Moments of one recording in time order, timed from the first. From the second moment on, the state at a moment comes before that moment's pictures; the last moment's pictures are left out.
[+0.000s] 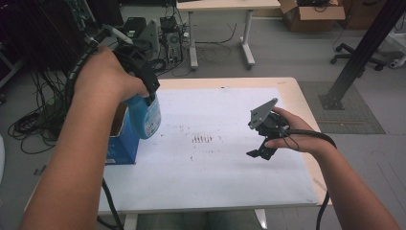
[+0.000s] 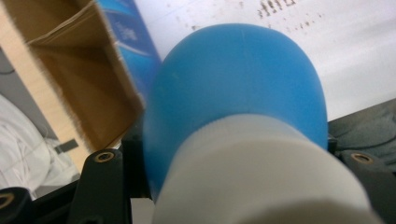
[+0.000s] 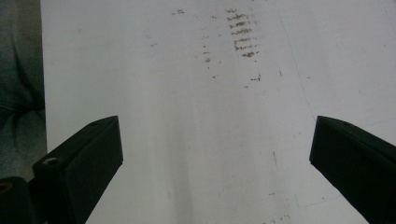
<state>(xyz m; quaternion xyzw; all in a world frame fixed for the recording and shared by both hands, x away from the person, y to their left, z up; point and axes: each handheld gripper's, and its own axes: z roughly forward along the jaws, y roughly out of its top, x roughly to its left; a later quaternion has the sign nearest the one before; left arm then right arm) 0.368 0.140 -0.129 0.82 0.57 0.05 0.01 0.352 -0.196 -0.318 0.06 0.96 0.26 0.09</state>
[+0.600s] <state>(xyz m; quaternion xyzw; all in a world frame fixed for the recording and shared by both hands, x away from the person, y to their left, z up) 0.380 0.219 -0.095 0.74 0.67 0.05 0.02 0.356 -0.200 -0.315 0.06 0.96 0.25 0.08</state>
